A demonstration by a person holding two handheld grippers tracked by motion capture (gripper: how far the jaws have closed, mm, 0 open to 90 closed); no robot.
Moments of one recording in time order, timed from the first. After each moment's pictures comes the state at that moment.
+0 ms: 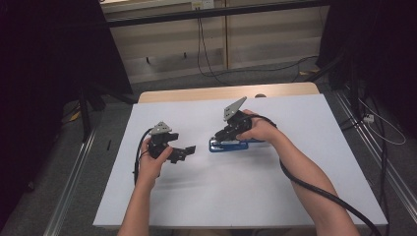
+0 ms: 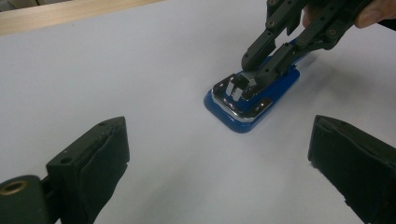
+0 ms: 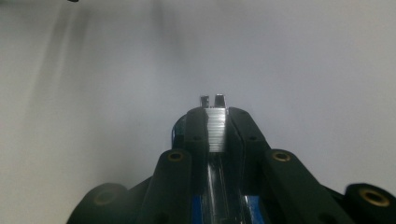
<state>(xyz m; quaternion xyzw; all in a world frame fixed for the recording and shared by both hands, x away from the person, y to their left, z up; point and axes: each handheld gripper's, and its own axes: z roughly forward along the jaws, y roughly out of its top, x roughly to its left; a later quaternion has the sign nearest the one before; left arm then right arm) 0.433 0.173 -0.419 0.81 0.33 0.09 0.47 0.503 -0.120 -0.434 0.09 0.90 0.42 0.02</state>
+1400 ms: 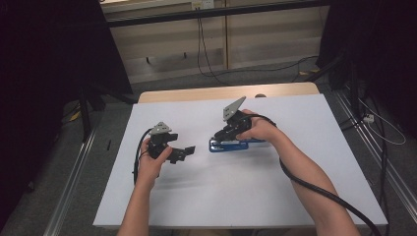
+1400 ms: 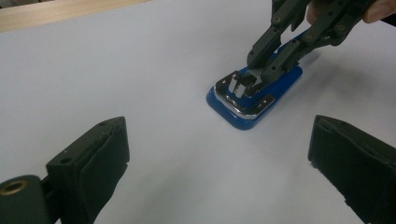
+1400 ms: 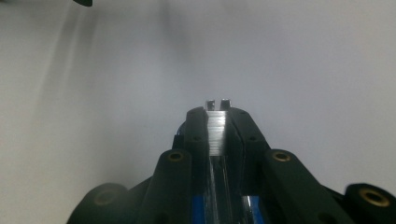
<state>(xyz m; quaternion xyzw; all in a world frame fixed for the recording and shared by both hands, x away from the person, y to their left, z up) 0.433 0.175 -0.419 0.82 0.33 0.09 0.47 0.502 -0.117 -0.432 0.08 0.91 0.42 0.01</state>
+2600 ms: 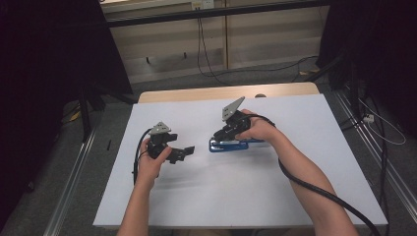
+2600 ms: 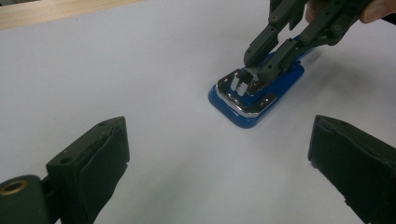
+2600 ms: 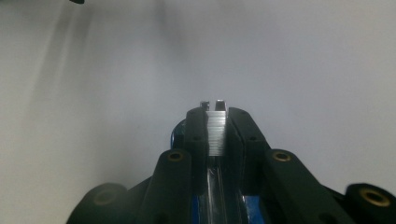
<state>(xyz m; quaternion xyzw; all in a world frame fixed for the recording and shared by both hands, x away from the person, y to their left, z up) 0.434 0.176 -0.420 0.82 0.33 0.09 0.46 0.505 -0.115 -0.434 0.08 0.91 0.42 0.02</state>
